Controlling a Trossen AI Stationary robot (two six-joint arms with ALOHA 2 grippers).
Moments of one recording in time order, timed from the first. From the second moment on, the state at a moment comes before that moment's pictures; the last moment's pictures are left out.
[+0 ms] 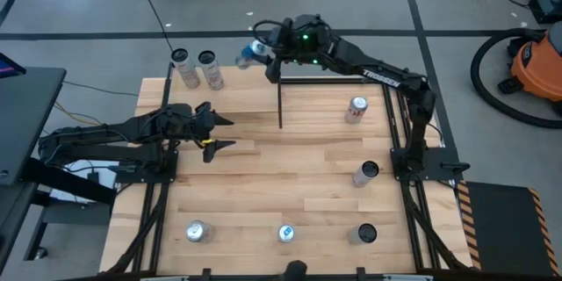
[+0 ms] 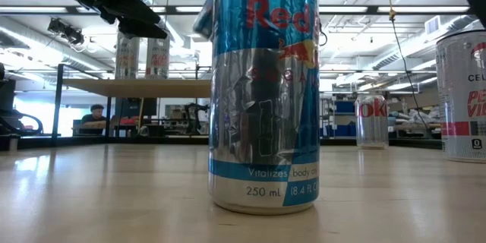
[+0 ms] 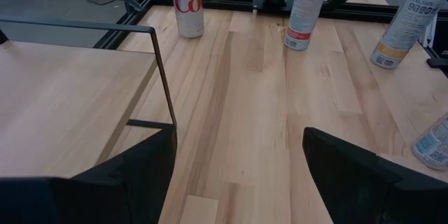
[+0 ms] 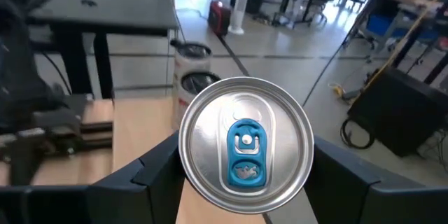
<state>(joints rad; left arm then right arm) 0.20 0.75 0.58 -0.24 0.03 0.01 -0.42 1.87 2.00 -0.35 -0.05 -0.20</state>
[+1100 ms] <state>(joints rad) 0.20 0.75 0.58 -0.25 0.03 0.03 -0.44 2.13 2.29 -0.78 -0.13 -0.31</state>
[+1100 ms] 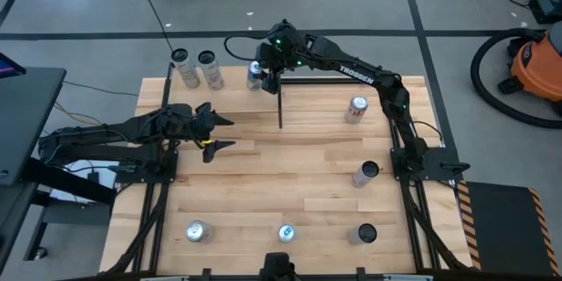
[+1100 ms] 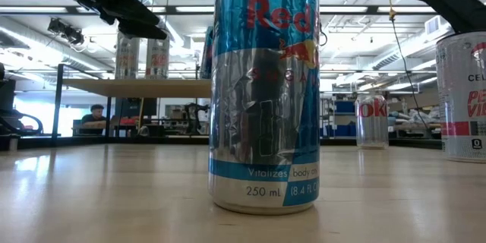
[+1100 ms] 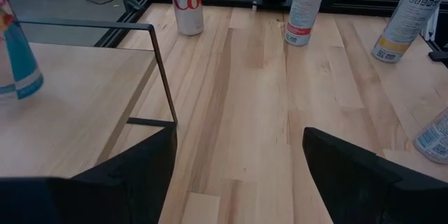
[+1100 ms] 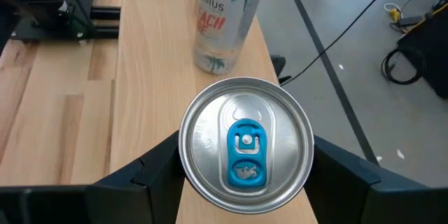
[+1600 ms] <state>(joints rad) 0.20 0.75 0.58 -0.25 0.03 0.03 -0.45 2.16 2.28 -0.75 -0.13 -0.32</state>
